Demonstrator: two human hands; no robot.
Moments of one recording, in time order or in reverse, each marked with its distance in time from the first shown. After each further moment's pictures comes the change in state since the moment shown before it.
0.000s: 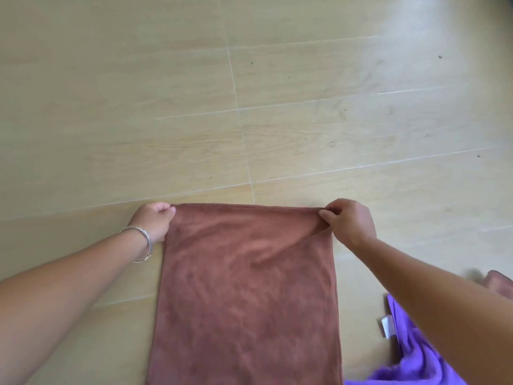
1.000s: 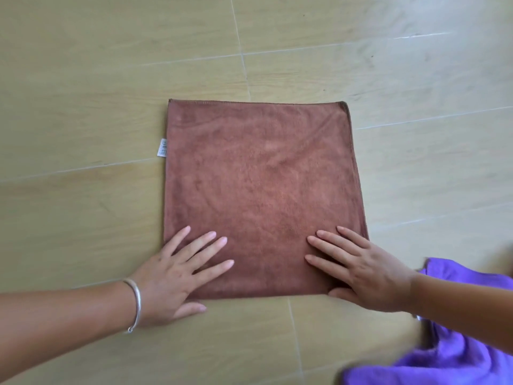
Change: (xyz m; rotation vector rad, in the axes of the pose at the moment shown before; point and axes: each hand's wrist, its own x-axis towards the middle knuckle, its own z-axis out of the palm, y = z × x) left_hand -0.082 -0.085 0.032 1.181 -0.280 1.349; right_hand -0.069 0.090 0.045 -0.767 -0.246 -1.254
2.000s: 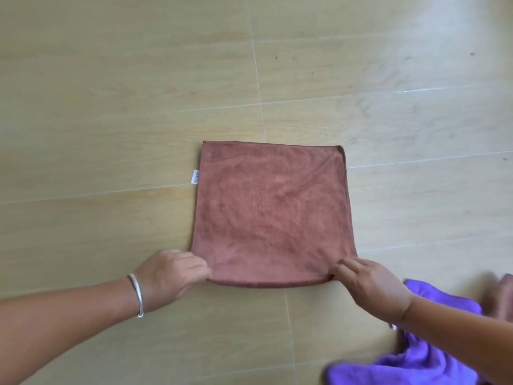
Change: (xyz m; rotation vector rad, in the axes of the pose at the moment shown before) left_hand -0.033 -0.017 -0.088 -0.320 0.207 -0.080; right_hand -0.007 -0.006 -0.066 0.209 0.191 0.202
